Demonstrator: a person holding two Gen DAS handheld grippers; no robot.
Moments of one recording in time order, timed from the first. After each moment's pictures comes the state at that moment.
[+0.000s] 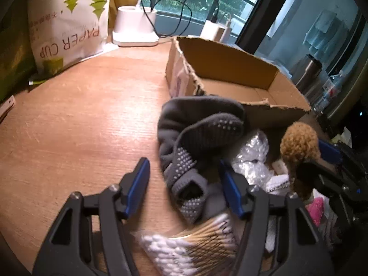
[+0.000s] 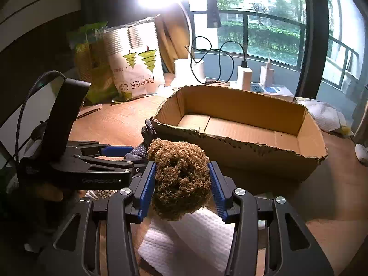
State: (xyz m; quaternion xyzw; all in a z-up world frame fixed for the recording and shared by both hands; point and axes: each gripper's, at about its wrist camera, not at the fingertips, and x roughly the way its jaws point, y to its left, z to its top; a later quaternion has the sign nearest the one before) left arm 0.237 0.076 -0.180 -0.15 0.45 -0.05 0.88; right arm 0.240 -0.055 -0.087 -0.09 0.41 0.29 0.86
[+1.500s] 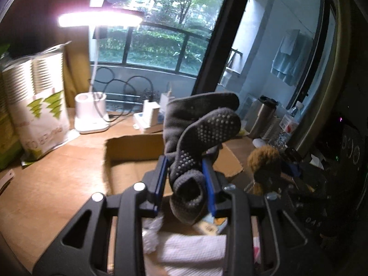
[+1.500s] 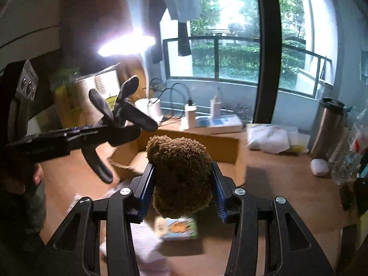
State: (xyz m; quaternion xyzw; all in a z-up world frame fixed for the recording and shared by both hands) left arm 0.249 -0.003 -0.050 -0.12 0.30 -0.10 0.94; right arm 0.269 -0.151 -0.022 -0.06 0.33 0.23 0.91
